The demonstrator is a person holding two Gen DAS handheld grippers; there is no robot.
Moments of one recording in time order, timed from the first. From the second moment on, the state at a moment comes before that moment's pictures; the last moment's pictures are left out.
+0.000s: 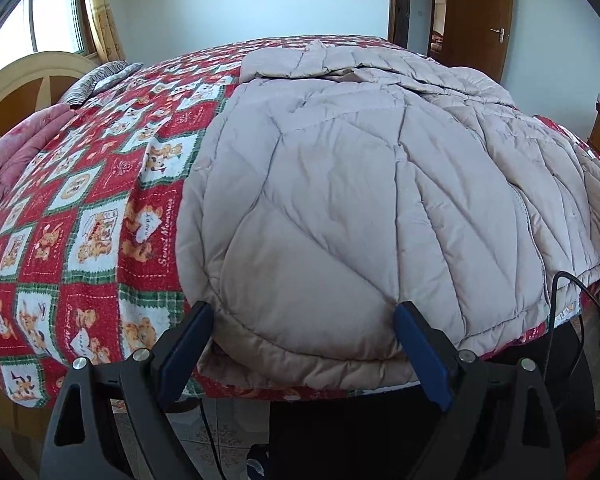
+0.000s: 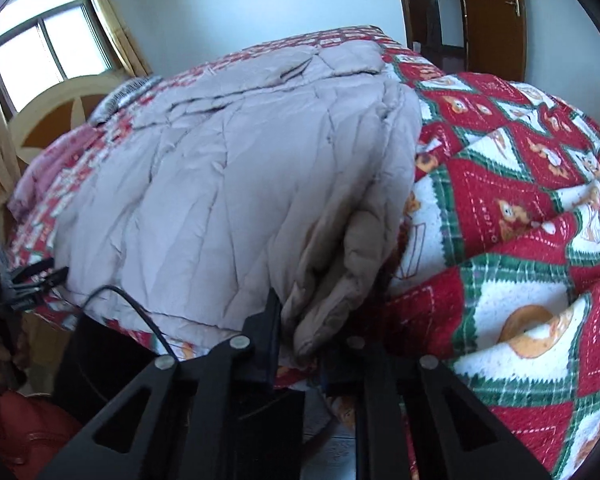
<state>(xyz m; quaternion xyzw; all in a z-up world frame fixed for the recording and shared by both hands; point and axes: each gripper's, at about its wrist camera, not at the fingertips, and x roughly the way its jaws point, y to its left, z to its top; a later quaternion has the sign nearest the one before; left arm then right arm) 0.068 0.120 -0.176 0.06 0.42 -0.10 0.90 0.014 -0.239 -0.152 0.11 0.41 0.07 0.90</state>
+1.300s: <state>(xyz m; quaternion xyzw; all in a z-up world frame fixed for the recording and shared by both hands) 0.095 0.150 -0.193 -0.09 0.42 -0.17 0.89 0.022 -0.245 -0.156 0.13 0.41 0.07 0.90</state>
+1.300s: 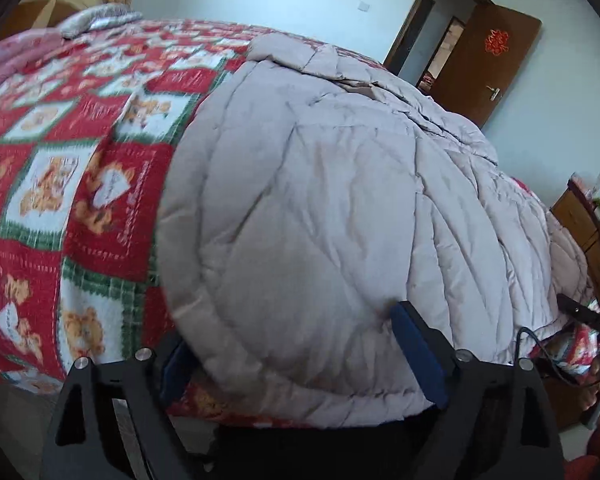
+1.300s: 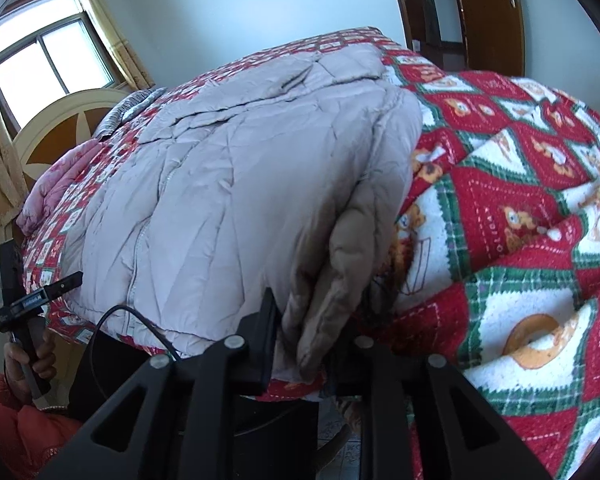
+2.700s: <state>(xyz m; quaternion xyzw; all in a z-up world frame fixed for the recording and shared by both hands) 0.248 0.145 0.012 -0.14 0.28 -0.10 0.94 0.152 -0.248 0.032 0.14 0.19 0.08 0.97</state>
